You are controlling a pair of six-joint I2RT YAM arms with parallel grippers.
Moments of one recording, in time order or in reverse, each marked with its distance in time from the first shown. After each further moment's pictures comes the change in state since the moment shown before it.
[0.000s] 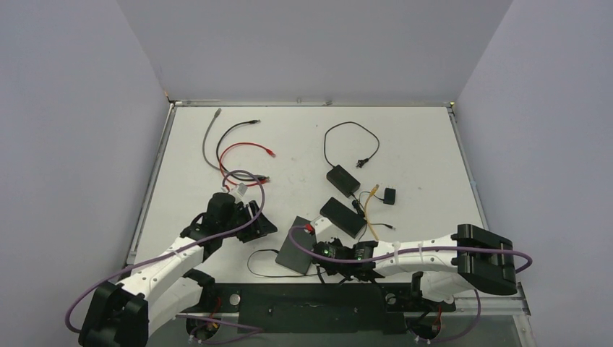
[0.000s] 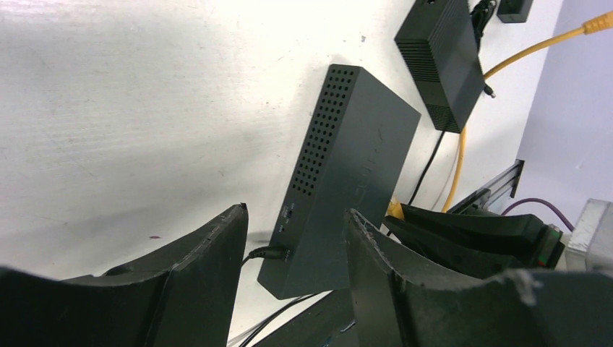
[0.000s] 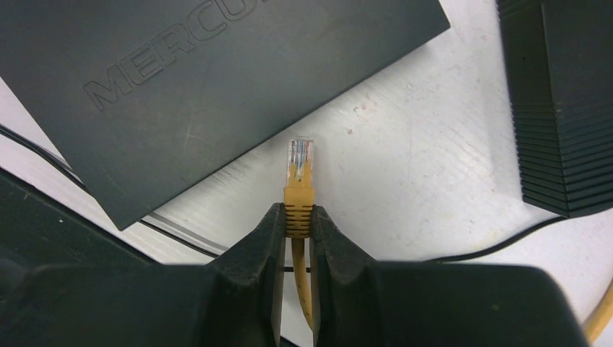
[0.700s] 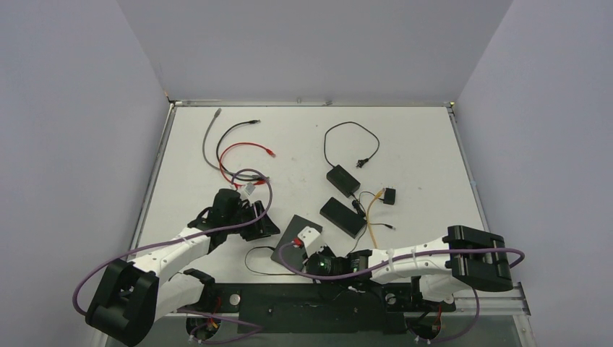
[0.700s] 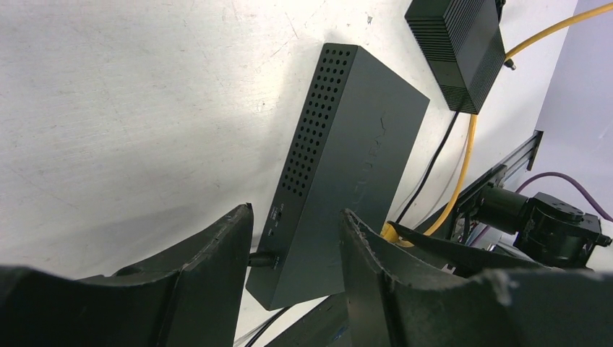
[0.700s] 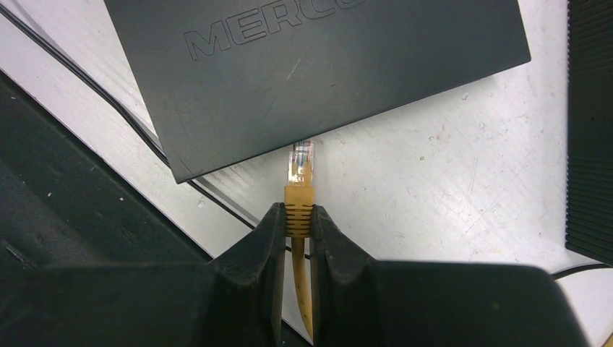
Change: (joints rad) left arm 0.001 0.163 0.032 0.058 0.067 0.072; right arm 0.102 0.048 -0.001 0.135 0.024 -0.103
